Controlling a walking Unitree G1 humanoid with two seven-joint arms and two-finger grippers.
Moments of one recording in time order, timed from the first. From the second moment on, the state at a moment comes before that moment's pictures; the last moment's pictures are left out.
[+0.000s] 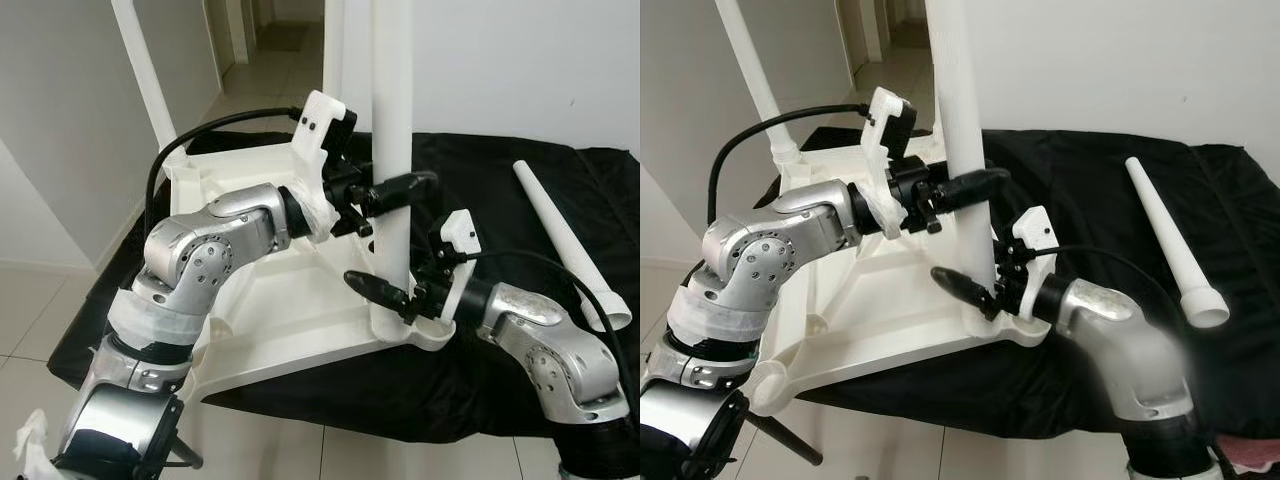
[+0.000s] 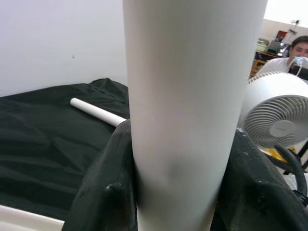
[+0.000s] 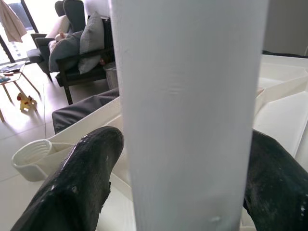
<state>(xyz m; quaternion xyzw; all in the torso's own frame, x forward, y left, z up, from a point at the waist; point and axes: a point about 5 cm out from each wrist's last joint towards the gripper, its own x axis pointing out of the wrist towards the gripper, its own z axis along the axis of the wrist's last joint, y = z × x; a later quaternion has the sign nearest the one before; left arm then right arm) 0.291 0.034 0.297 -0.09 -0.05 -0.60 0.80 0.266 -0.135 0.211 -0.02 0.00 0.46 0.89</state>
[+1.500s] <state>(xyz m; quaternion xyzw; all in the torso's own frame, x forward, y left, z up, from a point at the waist) 0.322 -0.015 0.323 -0.07 -0.08 -0.43 0.90 0.321 -0.112 0.208 -0.04 -0.07 0.07 0.99</state>
